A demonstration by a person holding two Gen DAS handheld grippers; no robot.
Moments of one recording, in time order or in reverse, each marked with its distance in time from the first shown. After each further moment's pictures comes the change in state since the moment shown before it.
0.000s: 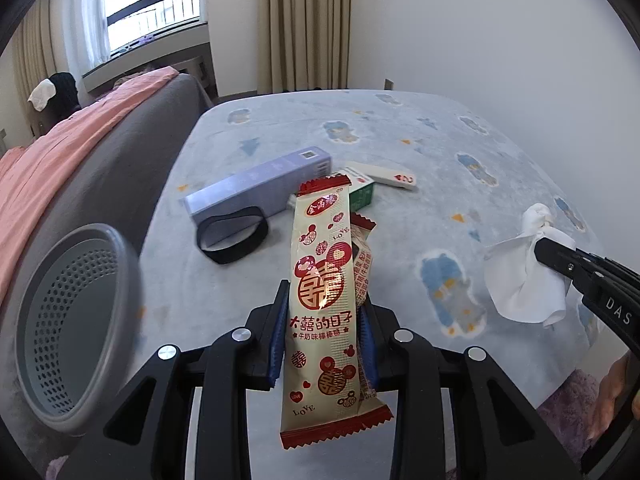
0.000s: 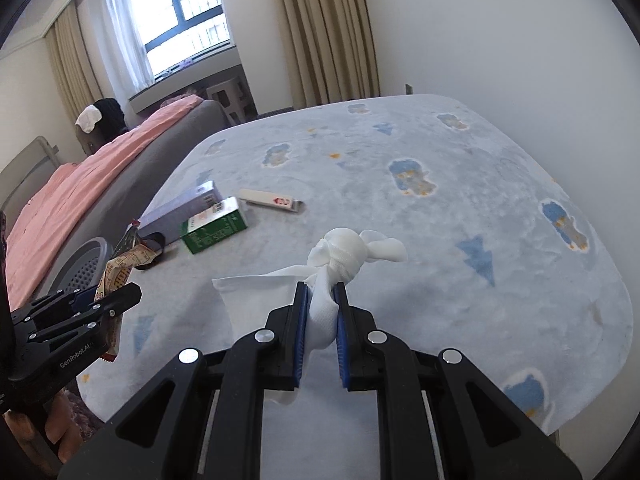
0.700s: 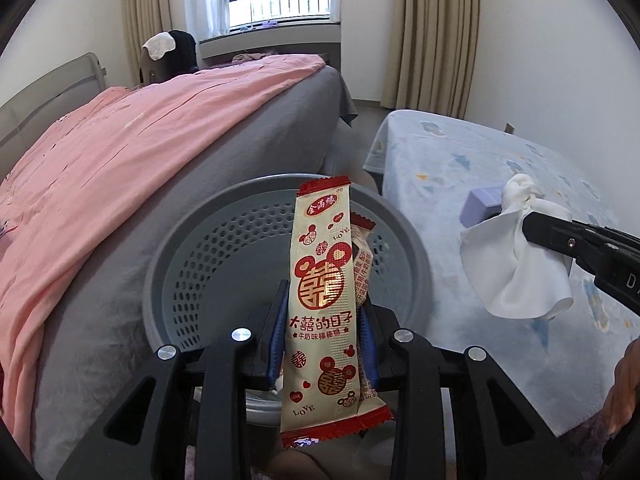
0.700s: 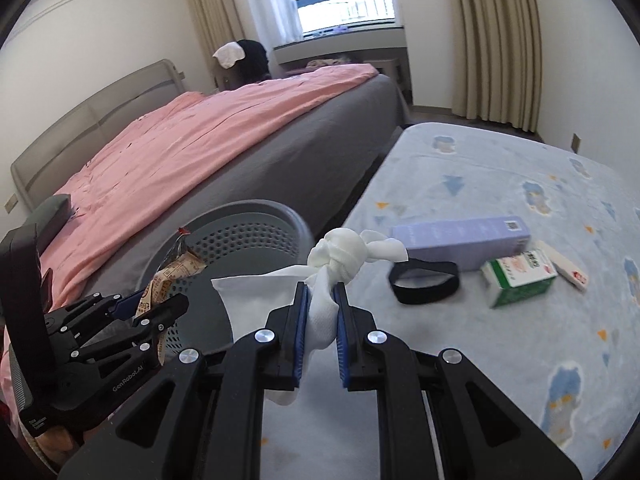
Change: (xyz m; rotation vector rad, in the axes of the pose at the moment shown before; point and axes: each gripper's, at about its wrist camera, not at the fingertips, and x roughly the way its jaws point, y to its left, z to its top) left arm -0.051 0.211 -0.056 -0.266 -0.044 0.273; right arm 0.056 0.265 0.015 -0.347 0.082 0.375
